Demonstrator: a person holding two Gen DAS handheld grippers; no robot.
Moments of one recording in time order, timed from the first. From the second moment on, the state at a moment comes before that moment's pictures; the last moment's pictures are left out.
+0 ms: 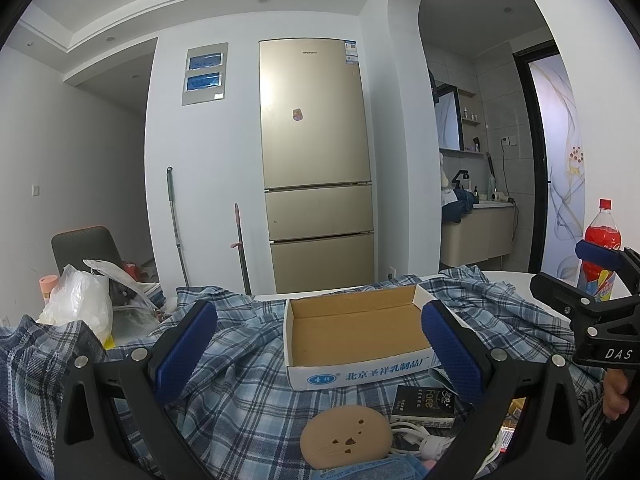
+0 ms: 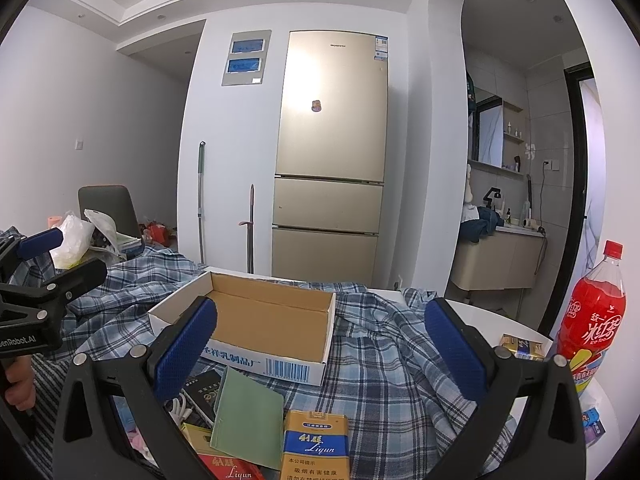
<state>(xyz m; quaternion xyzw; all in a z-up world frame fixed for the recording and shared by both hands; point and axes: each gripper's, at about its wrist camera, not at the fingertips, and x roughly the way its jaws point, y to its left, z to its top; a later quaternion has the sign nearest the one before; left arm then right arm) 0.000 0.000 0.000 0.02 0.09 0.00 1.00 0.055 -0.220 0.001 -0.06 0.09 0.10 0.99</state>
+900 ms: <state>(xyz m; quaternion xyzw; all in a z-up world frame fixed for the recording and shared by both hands) 0.000 0.002 0.000 0.02 0.09 -0.02 1.00 0.056 -0.226 0.001 -0.05 0.10 0.09 0.99</state>
